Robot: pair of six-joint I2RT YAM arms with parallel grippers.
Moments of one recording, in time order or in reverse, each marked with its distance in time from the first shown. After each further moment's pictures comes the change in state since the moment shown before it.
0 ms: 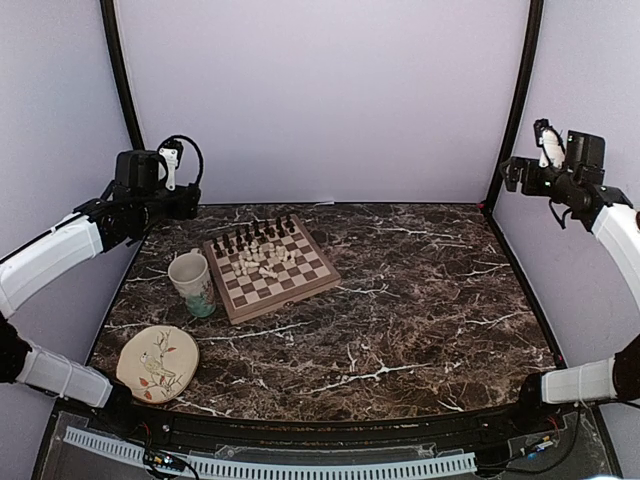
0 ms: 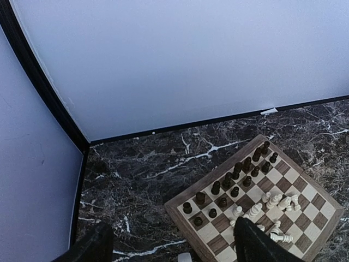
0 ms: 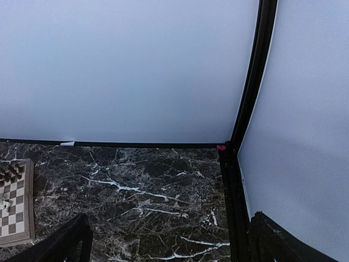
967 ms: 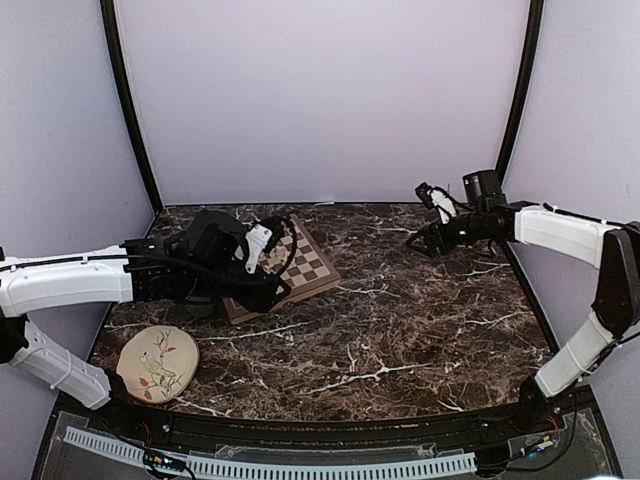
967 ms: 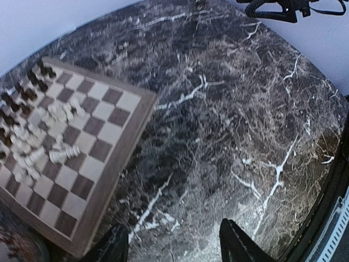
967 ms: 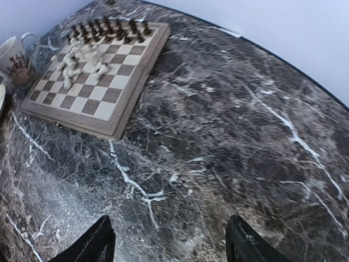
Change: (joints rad) left arm -0.570 0.059 -0.105 -0.144 0.210 -0.245; right arm 0.365 0.373 -0.129 0.060 -0.328 -0.231
